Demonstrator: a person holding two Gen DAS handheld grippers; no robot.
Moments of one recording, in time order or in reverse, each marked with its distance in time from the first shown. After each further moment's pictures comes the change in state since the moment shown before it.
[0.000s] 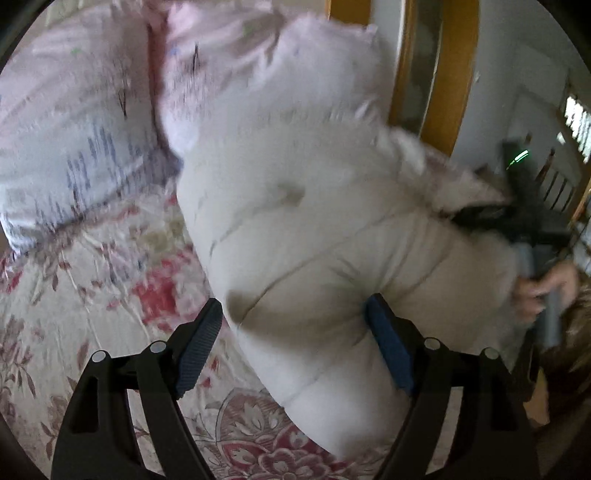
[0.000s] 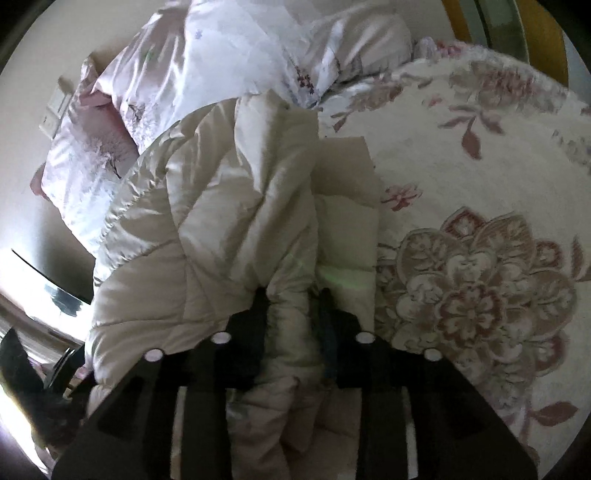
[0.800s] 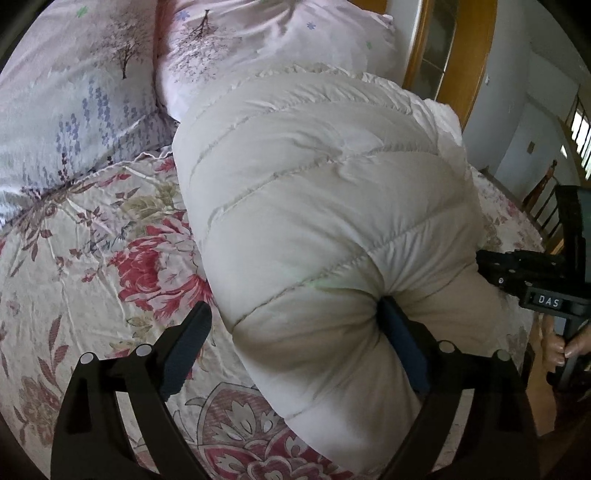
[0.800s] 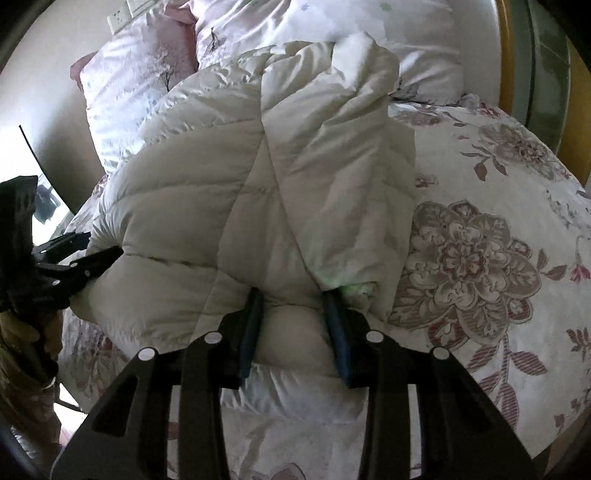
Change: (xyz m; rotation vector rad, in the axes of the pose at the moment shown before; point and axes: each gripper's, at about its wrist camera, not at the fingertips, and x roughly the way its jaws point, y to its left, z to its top) left arm 0.015 0.010 -0.013 -0.070 0.017 -0.046; right arm -0.020 0.042 -0.071 -0.344 0.037 -0.085
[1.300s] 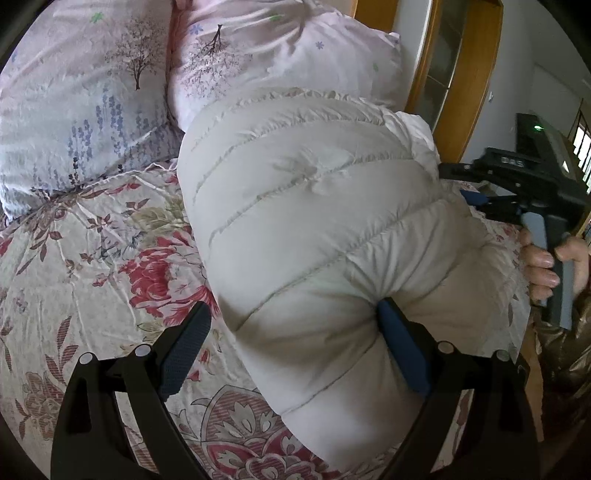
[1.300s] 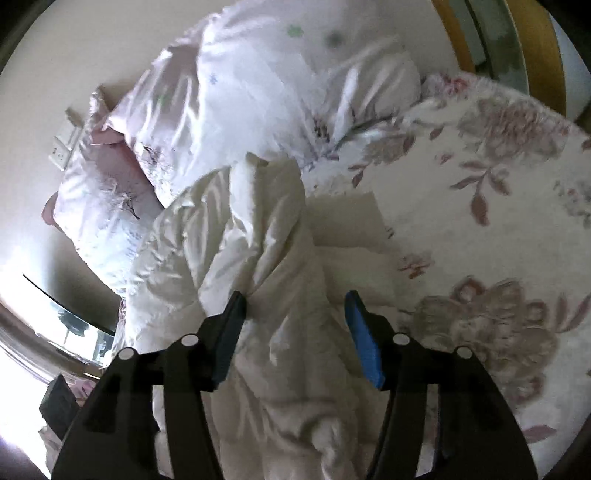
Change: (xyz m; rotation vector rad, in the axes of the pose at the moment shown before) left arm -0.013 0.003 0.006 -0.030 -0.044 0.010; right arm 0.025 -0.057 0.093 0.401 -0.091 0.126
